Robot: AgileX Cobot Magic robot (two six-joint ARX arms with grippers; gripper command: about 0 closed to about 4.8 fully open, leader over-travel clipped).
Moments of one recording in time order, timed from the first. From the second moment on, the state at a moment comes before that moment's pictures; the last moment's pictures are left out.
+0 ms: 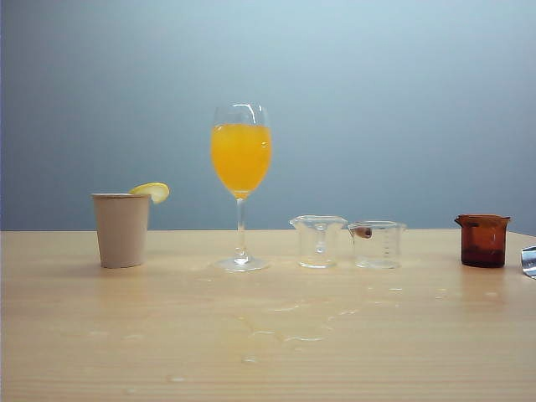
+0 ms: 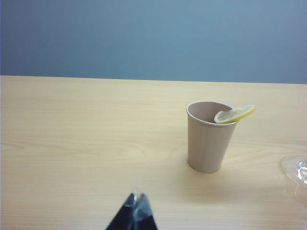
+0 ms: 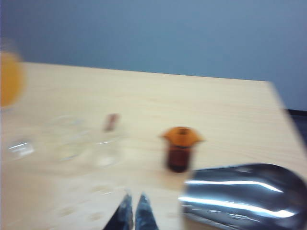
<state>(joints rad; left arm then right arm) -0.05 0.00 0.00 0.02 -0.02 0.00 0.34 0.03 0.31 -0.35 0.20 0.00</state>
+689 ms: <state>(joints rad) -0.05 0.00 0.00 0.02 -0.02 0.00 -0.01 0.00 0.01 0.06 0.02 0.00</state>
